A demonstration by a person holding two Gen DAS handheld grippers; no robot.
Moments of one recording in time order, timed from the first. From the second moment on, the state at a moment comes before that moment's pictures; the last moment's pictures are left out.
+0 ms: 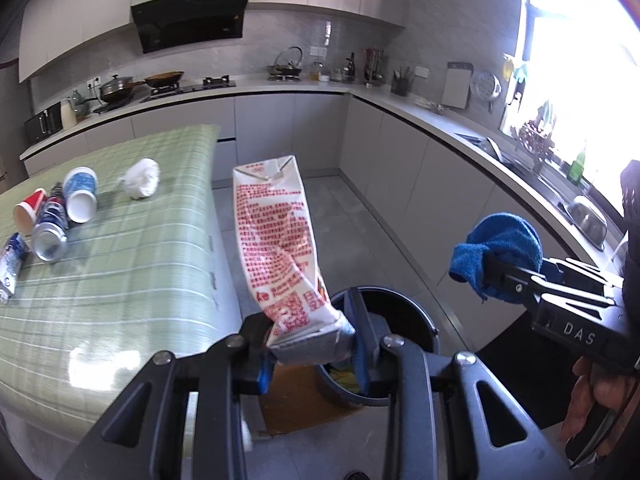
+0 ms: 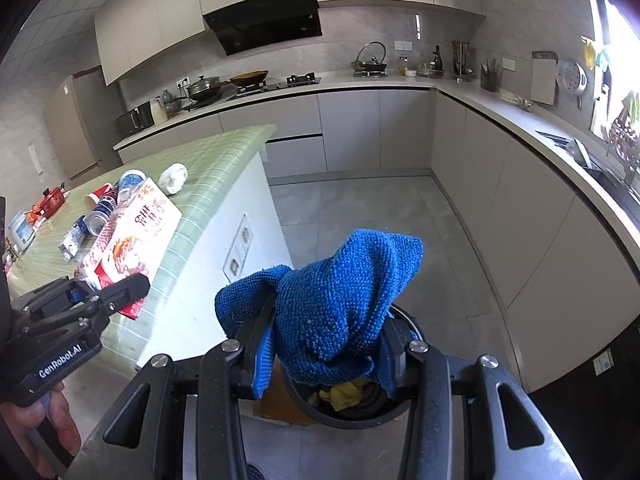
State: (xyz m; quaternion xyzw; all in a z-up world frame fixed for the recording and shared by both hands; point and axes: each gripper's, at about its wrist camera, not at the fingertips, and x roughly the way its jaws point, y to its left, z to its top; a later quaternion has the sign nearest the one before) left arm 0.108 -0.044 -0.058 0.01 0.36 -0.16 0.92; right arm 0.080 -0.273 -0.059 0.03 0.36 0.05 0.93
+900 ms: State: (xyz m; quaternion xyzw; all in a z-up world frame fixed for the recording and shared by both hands) left arm 0.124 -0.141 -0.181 -0.03 0.49 -0.17 0.86; right arm 0.112 -0.341 -0.205 -0.03 0.46 0.13 0.88
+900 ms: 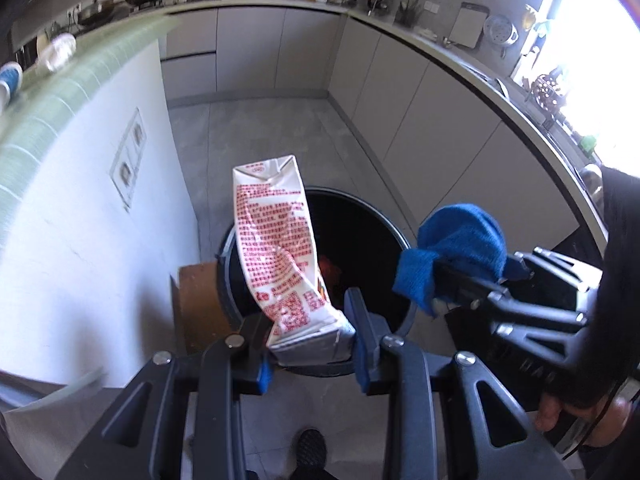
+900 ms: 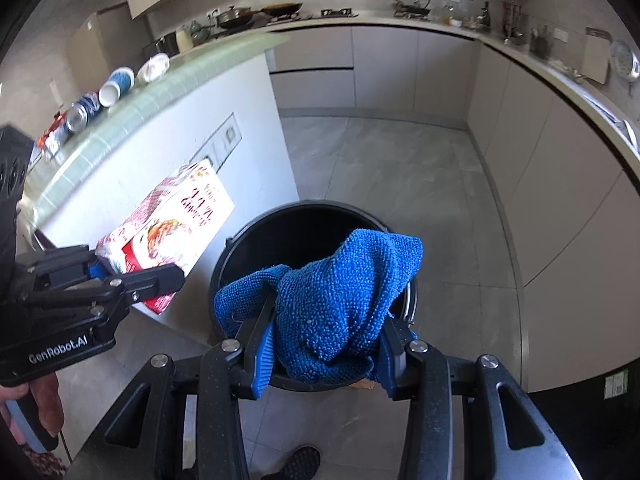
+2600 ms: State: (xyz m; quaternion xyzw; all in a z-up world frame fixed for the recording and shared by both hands) left arm 0.079 -0.031 -0.057 -0.07 0.37 0.03 0.93; right arm 0.134 -0.285 -0.128 -0.01 0.43 0.16 0.89
